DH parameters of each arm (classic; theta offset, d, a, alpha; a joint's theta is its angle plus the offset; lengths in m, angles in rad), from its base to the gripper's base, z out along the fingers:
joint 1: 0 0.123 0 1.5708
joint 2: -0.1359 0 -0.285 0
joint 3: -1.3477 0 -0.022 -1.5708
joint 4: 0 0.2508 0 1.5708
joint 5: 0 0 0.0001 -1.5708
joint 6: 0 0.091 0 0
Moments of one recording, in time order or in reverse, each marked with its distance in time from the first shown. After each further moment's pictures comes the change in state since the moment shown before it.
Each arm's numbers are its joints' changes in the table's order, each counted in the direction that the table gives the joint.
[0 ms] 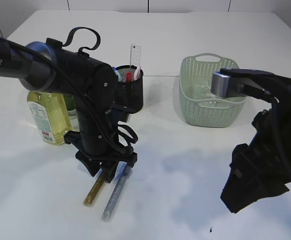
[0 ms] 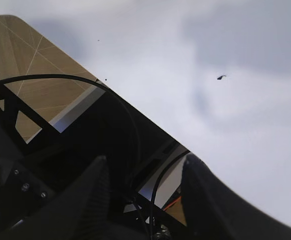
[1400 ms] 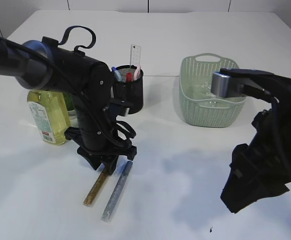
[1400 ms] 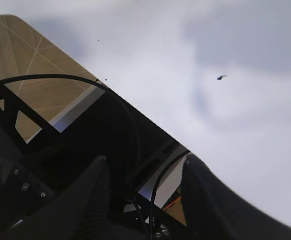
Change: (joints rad) left arm 0.020 0.000 0.000 0.008 0.073 -0.004; right arm 0.000 0.000 0.000 0.000 0.000 -0.002
